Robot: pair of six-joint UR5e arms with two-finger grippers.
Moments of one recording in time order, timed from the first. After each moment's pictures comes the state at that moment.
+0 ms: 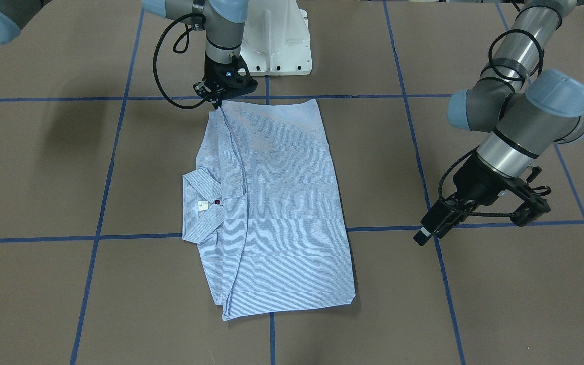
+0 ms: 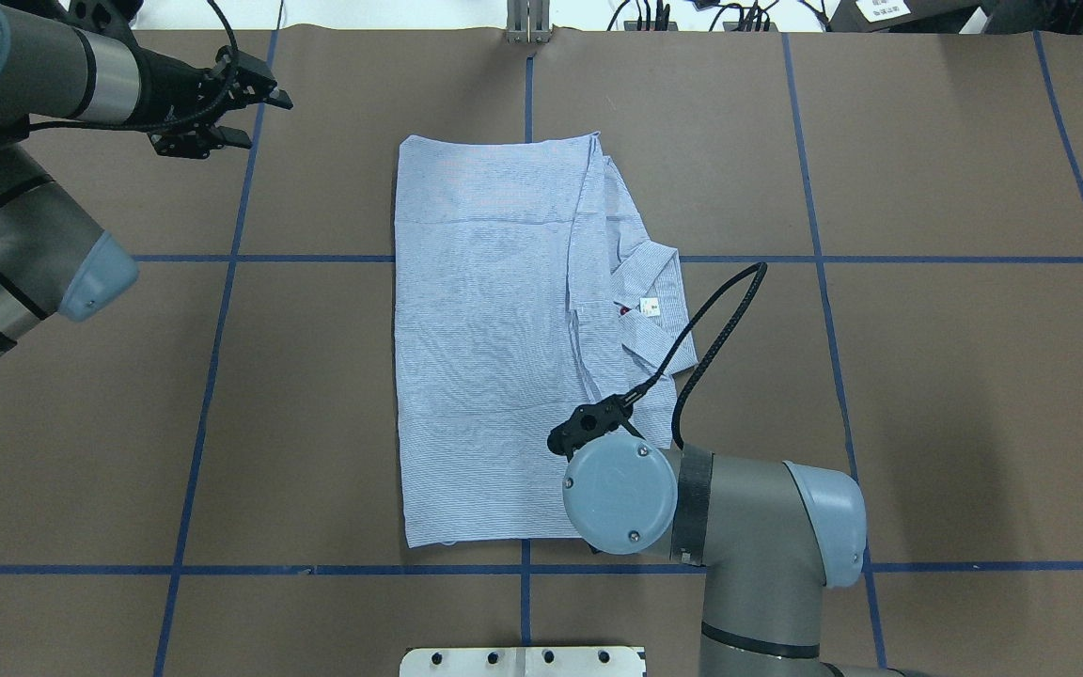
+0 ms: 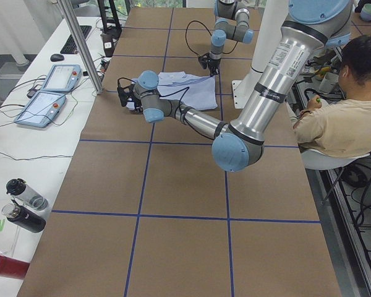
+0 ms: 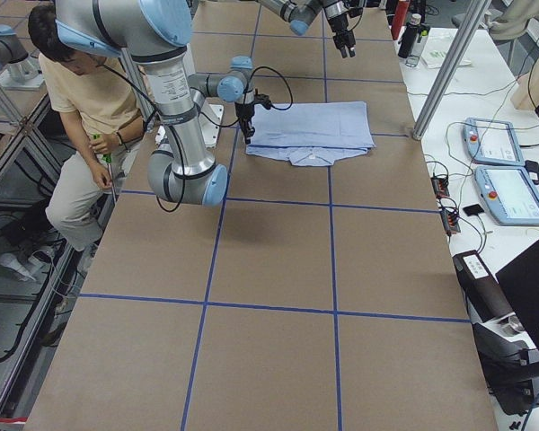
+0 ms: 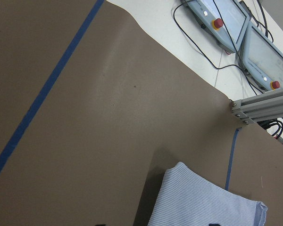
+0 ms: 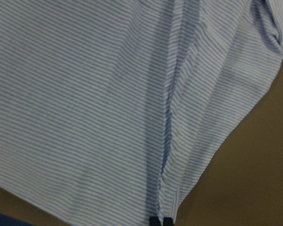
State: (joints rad) left arm -0.98 -2.05 -1.43 -2.48 -2.04 -1.62; right arm 0.21 -1.03 1.91 -1.91 1.65 0.96
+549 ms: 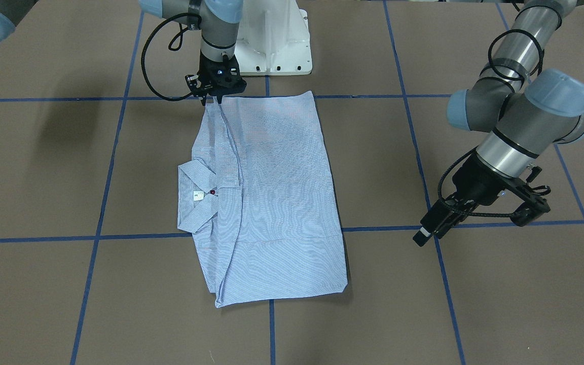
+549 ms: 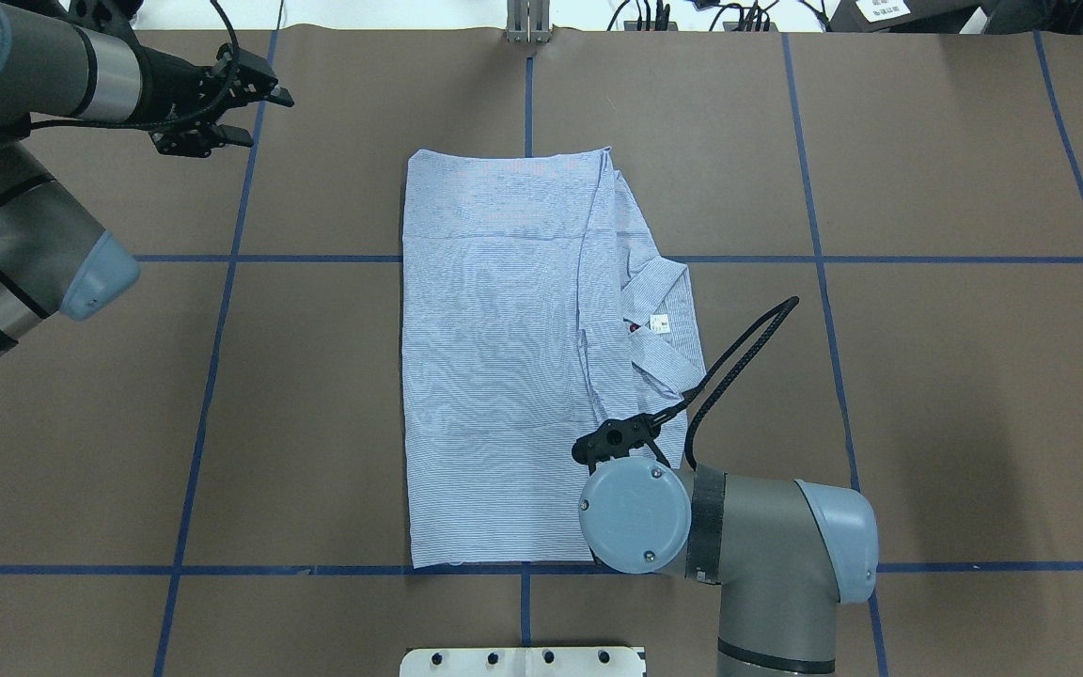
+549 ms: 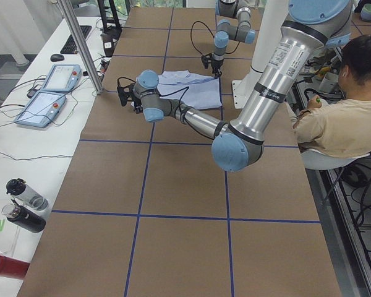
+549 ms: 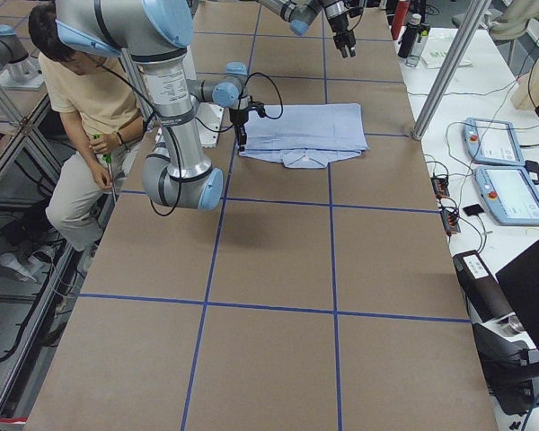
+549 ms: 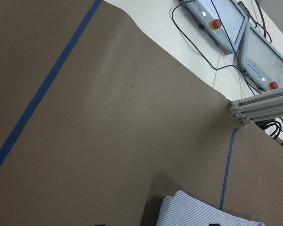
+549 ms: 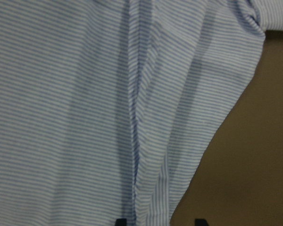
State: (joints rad) left arm -0.98 -2.06 -1.43 -2.48 -2.04 -1.63; right arm 0.21 -1.05 1.92 -1.90 1.65 1.07
